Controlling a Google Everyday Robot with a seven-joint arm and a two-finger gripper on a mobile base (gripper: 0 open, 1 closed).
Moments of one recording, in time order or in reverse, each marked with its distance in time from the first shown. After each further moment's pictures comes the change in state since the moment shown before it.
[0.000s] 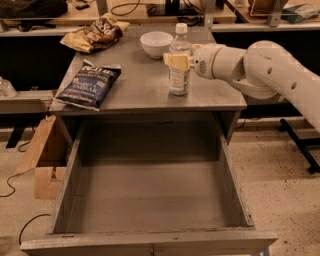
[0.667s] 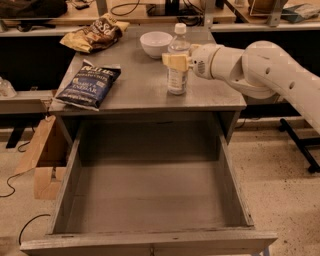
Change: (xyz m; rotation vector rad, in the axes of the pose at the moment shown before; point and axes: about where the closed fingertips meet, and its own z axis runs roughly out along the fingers) arm 0.000 0.002 0.002 -0.001 -0.001 0.000
